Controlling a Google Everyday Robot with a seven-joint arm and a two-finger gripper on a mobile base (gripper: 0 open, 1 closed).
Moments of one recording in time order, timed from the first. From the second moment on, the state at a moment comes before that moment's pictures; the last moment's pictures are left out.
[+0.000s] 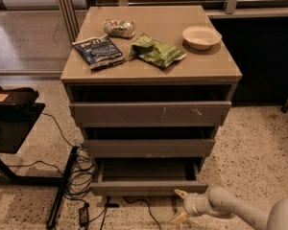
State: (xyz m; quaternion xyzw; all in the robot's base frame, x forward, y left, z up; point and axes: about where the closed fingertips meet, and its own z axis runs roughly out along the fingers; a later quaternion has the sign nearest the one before) arm 0.482 -0.155 0.178 -0.54 0.75 0.24 0.31
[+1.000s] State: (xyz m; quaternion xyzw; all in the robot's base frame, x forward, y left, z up) arm 0.573 -0.161 0.180 -0.54 0.75 0.19 0.34
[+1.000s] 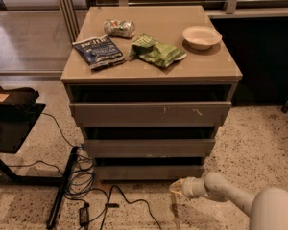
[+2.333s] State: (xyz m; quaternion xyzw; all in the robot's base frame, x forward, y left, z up) arm 0.607 -0.122 0.168 -0.58 0.73 0.17 0.33
